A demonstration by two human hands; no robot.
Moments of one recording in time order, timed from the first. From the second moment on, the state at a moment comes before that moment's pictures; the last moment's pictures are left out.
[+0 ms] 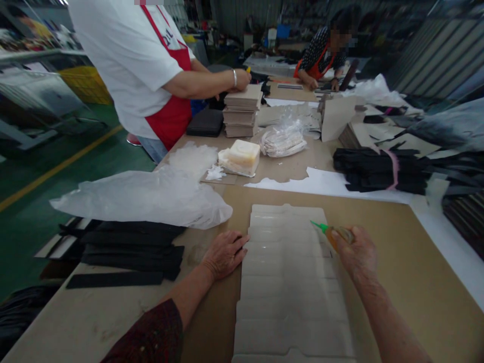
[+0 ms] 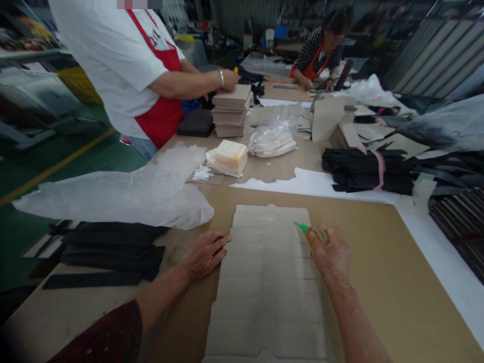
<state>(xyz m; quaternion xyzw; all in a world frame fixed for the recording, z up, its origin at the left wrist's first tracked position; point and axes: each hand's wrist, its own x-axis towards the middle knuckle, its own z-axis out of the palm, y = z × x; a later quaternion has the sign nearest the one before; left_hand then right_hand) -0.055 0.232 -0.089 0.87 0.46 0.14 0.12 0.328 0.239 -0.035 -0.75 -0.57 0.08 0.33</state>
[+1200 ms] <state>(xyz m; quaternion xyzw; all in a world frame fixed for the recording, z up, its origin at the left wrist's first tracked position) -0.056 0.232 -0.090 0.87 0.46 0.14 0.12 0.354 0.280 -0.049 -0.81 -0.49 0.07 0.31</state>
